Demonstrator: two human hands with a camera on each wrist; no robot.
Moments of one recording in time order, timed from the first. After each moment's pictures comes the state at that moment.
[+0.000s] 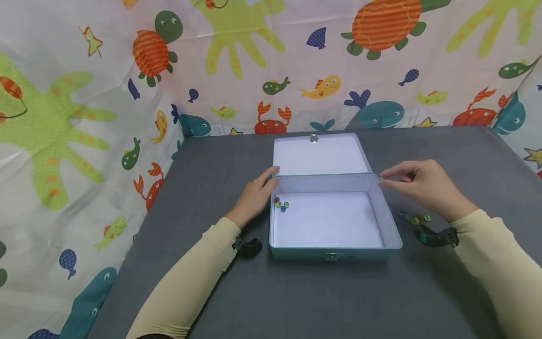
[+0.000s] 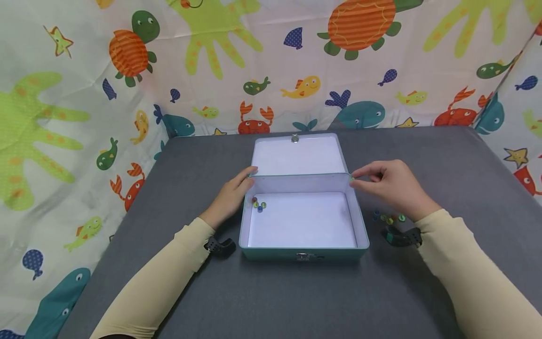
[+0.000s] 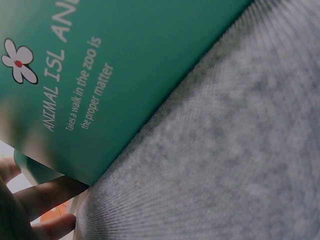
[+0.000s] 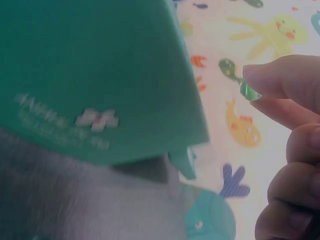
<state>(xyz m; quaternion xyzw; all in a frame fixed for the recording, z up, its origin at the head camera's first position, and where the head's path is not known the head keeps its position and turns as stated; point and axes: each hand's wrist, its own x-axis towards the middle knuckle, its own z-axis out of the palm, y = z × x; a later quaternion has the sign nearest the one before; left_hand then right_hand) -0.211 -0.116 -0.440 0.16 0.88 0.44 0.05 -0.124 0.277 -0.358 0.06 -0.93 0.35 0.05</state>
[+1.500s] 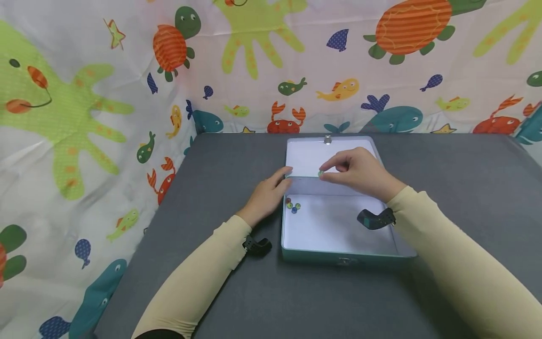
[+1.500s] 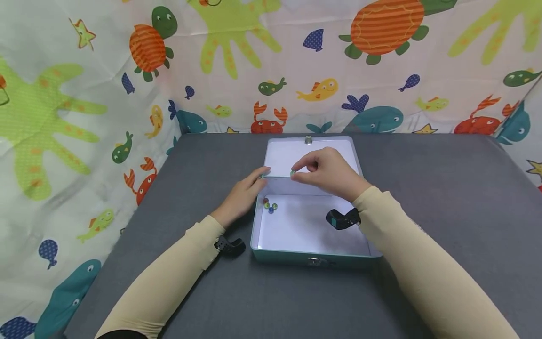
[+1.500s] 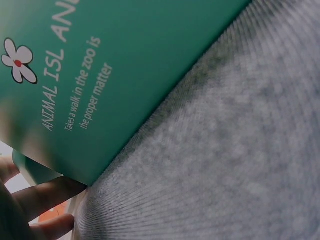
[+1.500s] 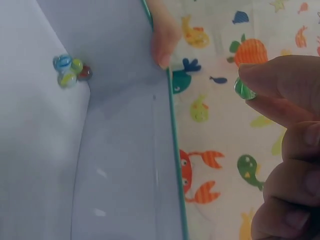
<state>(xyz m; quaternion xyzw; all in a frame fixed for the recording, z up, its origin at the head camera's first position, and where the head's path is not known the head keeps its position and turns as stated) -0.216 -0.114 -0.443 0.16 0.89 0.42 0.04 -0.191 0.151 -0.339 0.21 -0.90 0.39 -0.01</state>
